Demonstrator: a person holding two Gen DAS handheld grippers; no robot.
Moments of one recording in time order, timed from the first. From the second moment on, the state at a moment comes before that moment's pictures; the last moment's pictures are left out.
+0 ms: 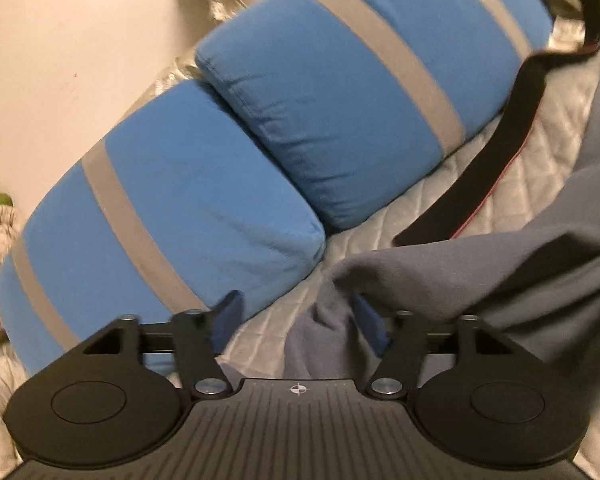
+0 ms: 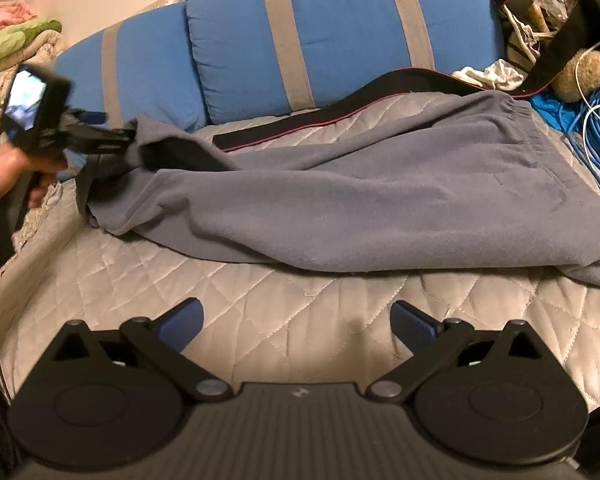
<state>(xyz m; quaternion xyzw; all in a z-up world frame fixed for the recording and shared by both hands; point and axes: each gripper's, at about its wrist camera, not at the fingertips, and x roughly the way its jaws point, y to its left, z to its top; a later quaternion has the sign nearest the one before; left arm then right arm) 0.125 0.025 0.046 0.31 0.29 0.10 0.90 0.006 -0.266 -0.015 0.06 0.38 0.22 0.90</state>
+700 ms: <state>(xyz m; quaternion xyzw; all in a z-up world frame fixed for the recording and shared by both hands) 0.051 0.006 0.011 0.18 0.30 -0.15 0.93 0.000 -0.265 -0.013 0.05 0.37 0.20 0.91</state>
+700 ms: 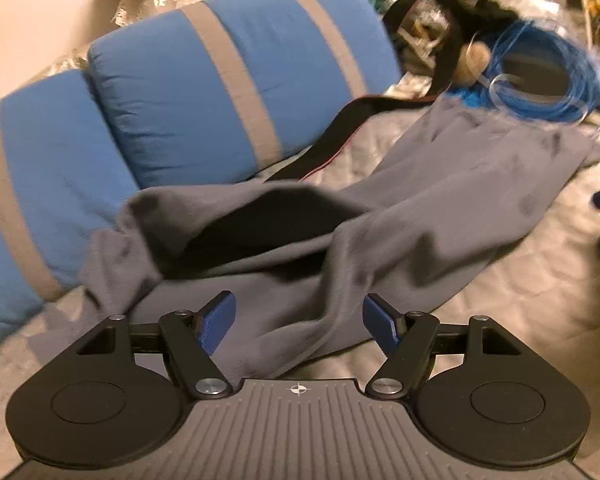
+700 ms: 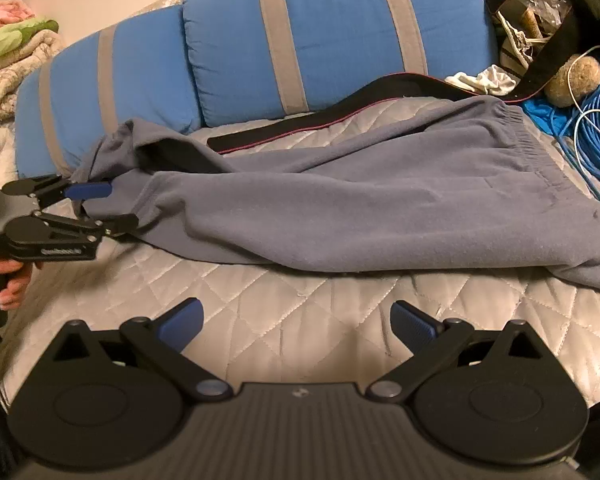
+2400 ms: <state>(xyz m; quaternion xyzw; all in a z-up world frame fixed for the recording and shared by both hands) 0.063 0.003 0.001 0.20 0.33 -0.13 0.91 0.062 -0.537 -0.079 0.32 0.36 0.13 0.87</state>
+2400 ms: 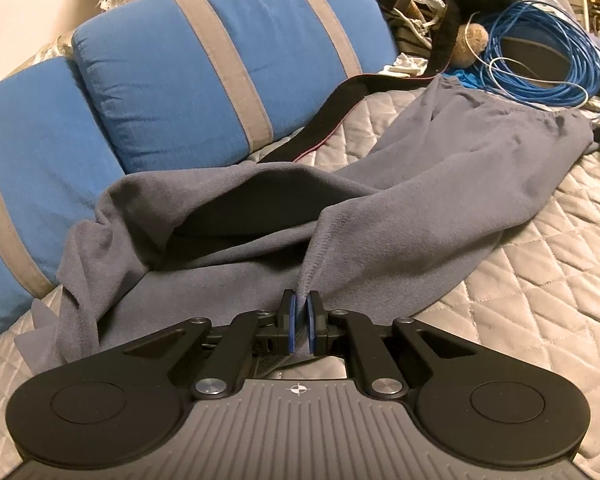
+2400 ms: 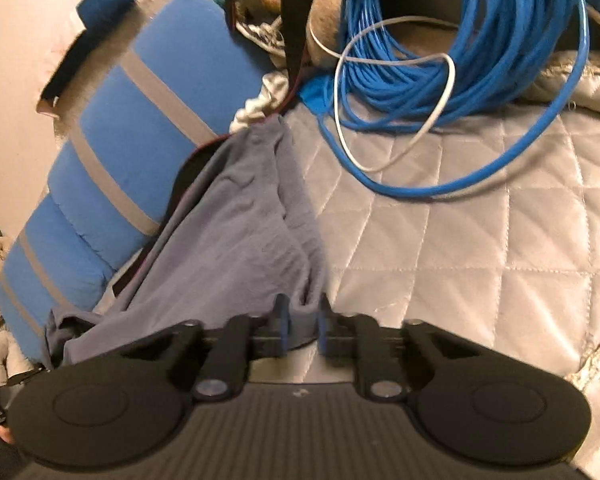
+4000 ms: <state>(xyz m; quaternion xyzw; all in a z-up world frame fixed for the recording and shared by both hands) 0.139 -0.027 -0.006 0.27 0.30 -0.06 0.91 0.031 -0.492 -0.005 -0.23 0.35 0.08 0.91</state>
